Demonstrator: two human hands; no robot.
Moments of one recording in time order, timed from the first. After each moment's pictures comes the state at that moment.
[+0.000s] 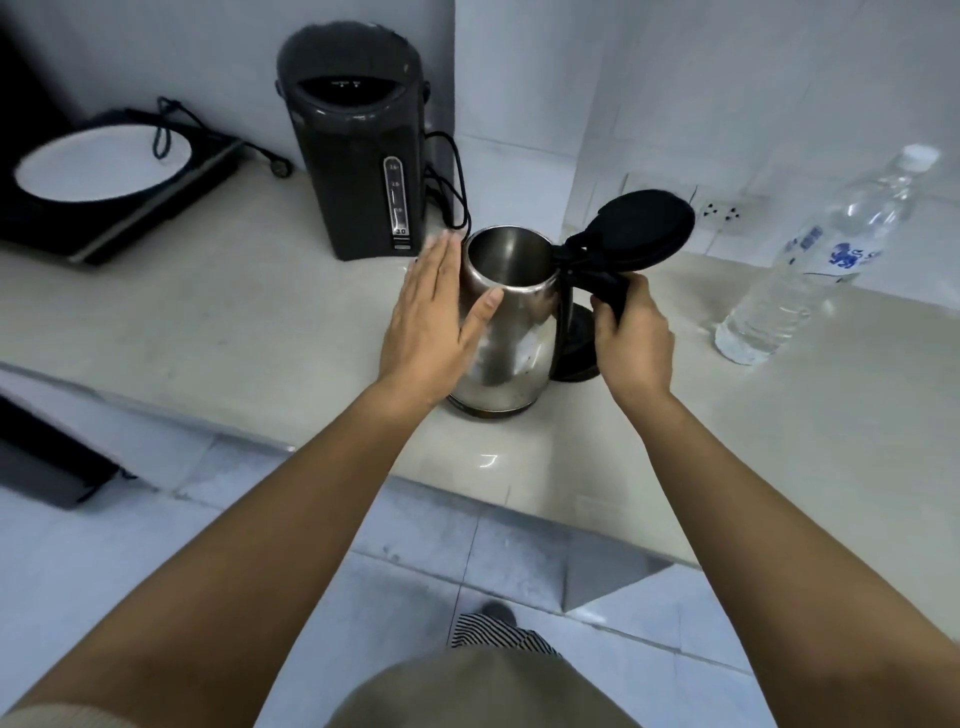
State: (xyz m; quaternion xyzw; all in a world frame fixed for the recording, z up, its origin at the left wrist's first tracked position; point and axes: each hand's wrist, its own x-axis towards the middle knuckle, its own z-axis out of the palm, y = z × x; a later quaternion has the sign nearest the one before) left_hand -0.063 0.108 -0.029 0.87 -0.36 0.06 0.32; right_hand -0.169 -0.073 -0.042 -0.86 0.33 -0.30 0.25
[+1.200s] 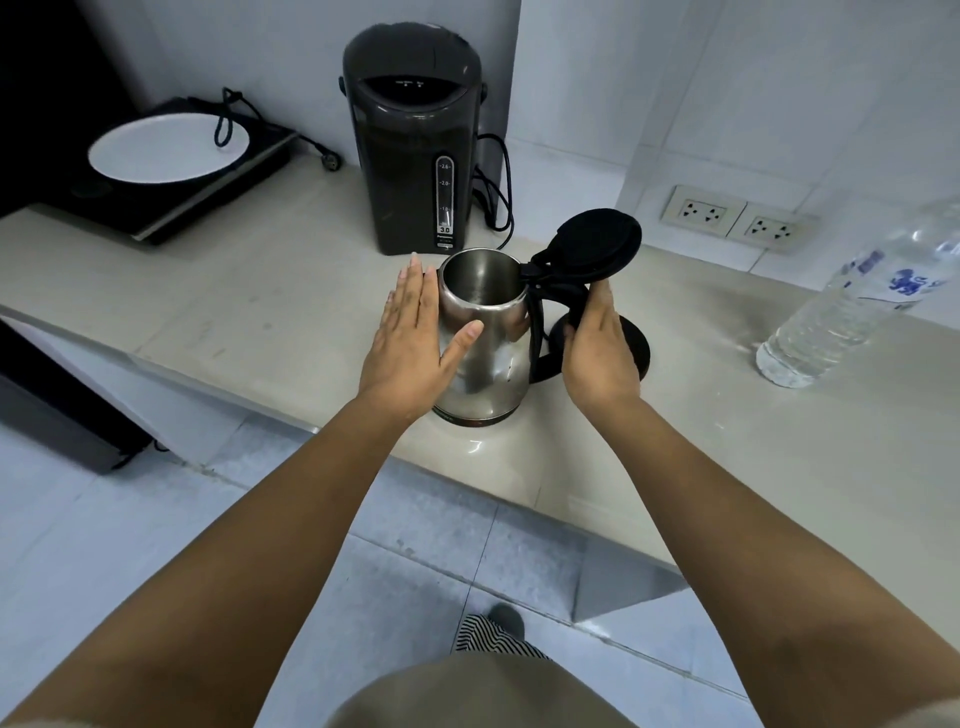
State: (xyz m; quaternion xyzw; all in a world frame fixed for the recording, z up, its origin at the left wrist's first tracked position) left_hand -0.038 0.167 -0.062 0.92 -0.31 0.03 0.24; right_hand -0.124 -0.033 -0.074 -0.93 0.24 -0.18 0.23
